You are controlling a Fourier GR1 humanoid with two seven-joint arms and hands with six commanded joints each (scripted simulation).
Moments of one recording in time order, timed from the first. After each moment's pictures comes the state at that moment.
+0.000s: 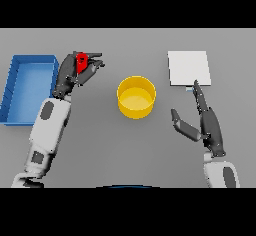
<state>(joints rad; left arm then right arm) -0.58 0.07 0.02 -1.01 -0.11 0.02 -0.14 0.08 -0.07 0.12 -1.70 0.23 -0.03 -0.12</state>
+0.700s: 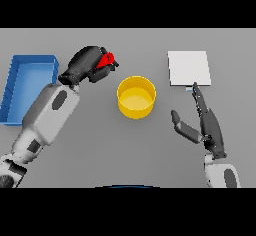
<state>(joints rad) -0.75 0.24 -0.35 -1.05 -0.50 -0.08 0.07 0.11 -0.07 0.13 -1.73 0.23 -0.01 -0.09</state>
